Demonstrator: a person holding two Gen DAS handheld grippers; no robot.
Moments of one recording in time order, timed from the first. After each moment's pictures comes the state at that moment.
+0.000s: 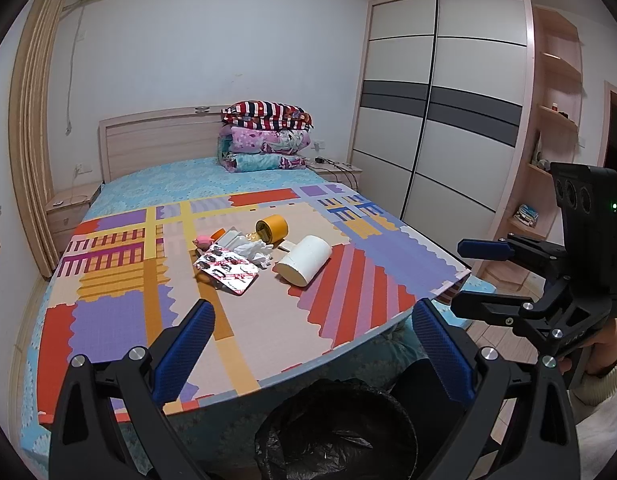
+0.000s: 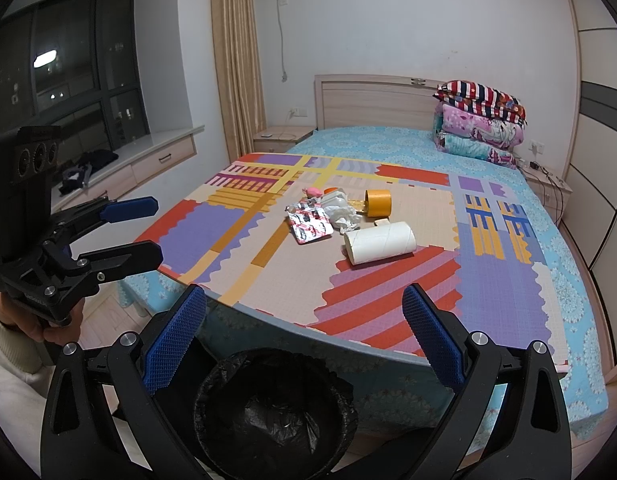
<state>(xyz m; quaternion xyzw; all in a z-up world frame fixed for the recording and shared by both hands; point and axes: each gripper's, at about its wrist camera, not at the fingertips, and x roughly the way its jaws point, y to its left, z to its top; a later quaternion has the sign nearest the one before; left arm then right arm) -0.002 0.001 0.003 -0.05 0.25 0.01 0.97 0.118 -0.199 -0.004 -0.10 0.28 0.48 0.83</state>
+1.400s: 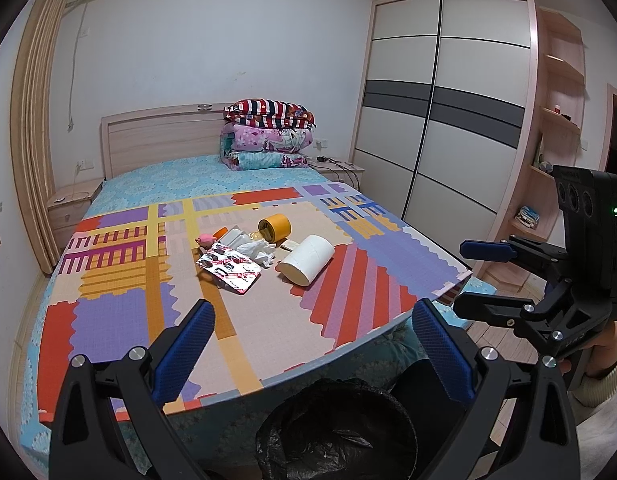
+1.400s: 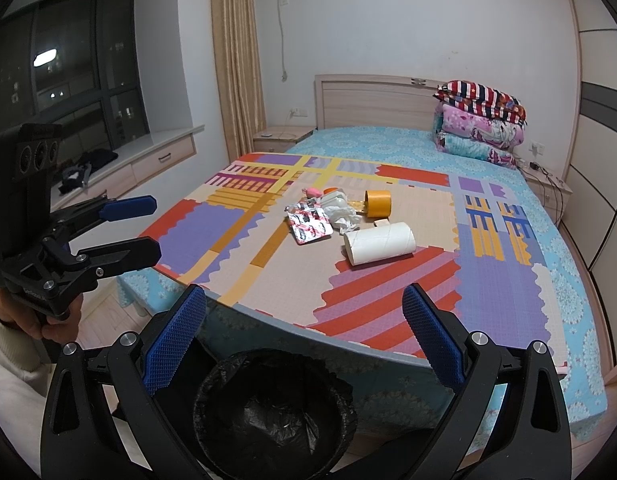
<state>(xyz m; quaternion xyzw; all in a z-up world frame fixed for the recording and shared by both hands) -0.002 0.005 0.001 -0.06 0.25 0.01 0.97 0.117 -0.194 -0.003 -0.10 0.28 0.48 0.83</state>
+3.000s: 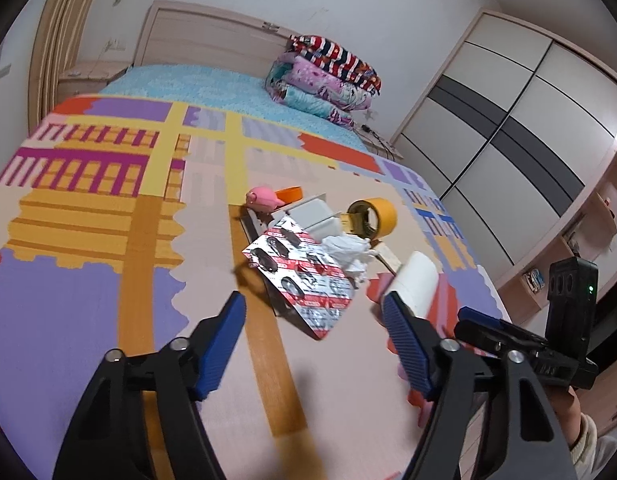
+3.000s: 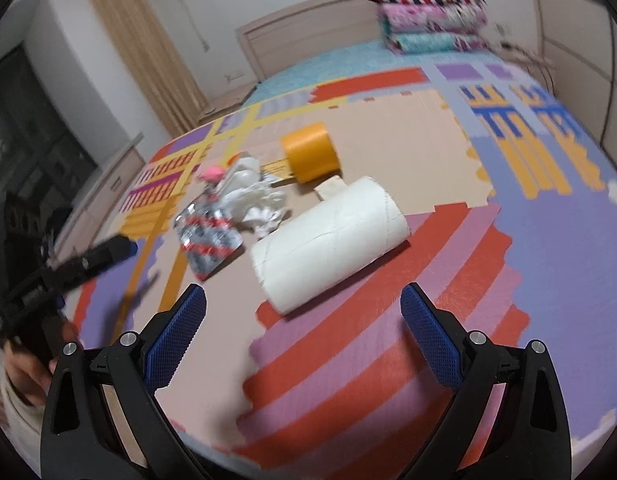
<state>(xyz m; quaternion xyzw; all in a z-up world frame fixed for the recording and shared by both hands) 0.151 0.157 -0.094 -0.26 0.33 0.03 0.91 0.288 -0.103 -0.103 0.03 0.45 0.40 0.80</state>
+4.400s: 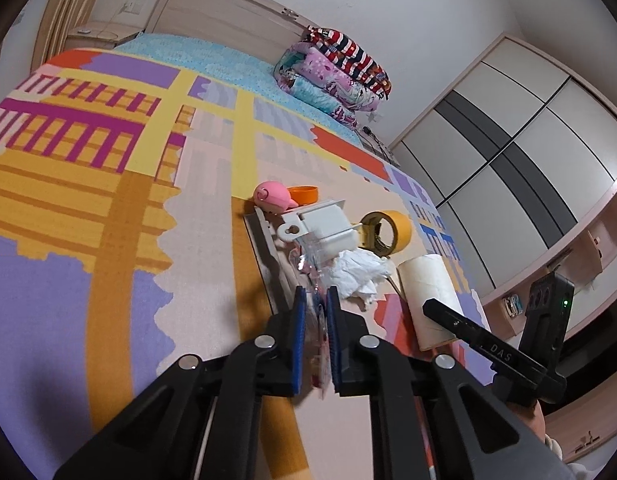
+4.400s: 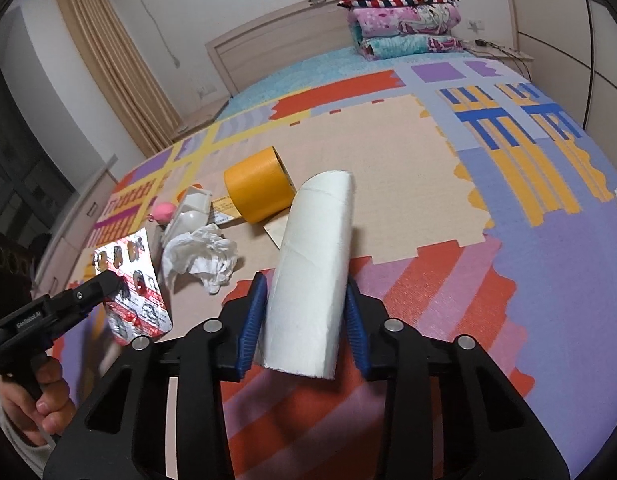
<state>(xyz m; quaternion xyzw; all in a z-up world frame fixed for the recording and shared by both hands) 0.169 0.178 -0.111 -0.33 0.32 0.02 0.89 0.321 -0.089 -0.114 0.03 0.43 0.36 0.82</state>
